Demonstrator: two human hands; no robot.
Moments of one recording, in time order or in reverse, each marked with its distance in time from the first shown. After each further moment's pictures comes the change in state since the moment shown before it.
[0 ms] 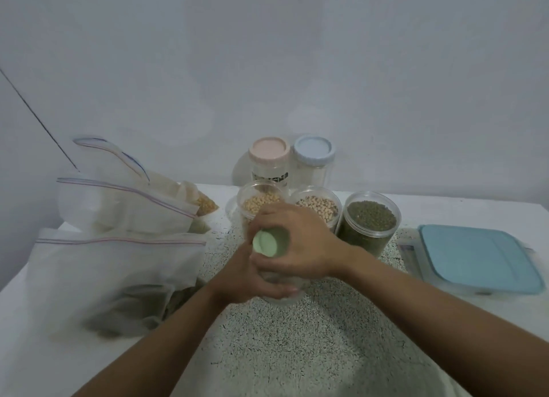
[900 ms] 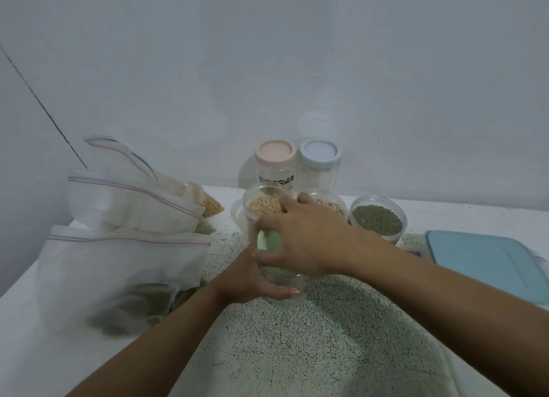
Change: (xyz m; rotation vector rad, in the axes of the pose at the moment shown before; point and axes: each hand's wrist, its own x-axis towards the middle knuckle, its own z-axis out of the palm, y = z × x) left_hand 0.001 -0.011 -0.001 -0.139 -0.070 -0.084; right_hand 0.011 -0.042 -0.037 -0.448 -0.478 0.258
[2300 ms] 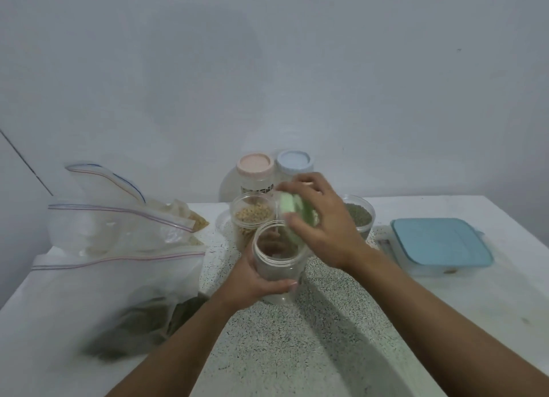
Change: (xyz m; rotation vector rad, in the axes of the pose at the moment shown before) left_hand -0.001 -0.013 0.006 -0.021 0.092 0.036; right_hand -0.025 0.021 0.034 0.648 0.785 0.046
